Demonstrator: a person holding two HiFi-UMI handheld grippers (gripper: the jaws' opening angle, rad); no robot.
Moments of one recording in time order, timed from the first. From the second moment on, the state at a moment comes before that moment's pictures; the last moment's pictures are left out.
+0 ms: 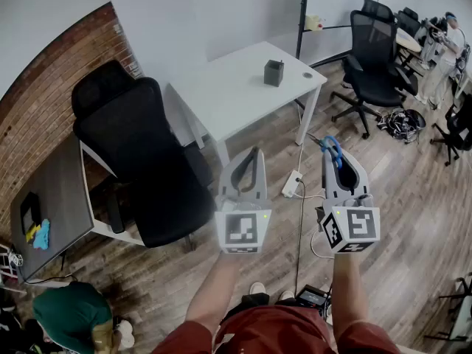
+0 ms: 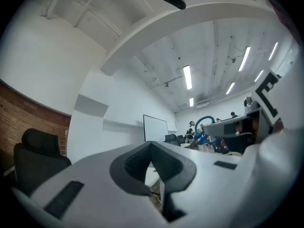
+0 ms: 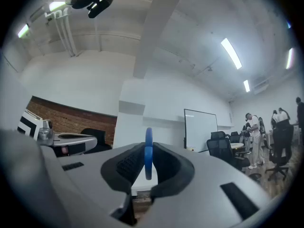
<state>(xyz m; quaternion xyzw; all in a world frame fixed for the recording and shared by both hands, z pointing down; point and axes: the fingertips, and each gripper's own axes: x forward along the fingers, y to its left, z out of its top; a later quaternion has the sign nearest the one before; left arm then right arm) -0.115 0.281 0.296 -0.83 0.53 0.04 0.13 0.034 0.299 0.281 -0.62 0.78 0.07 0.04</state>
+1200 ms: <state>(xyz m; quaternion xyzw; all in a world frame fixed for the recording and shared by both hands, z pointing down) -0.004 0.374 0.270 -0.82 0.54 0.04 0.16 0.108 0.395 0.244 -0.58 0.80 0.11 0.10</state>
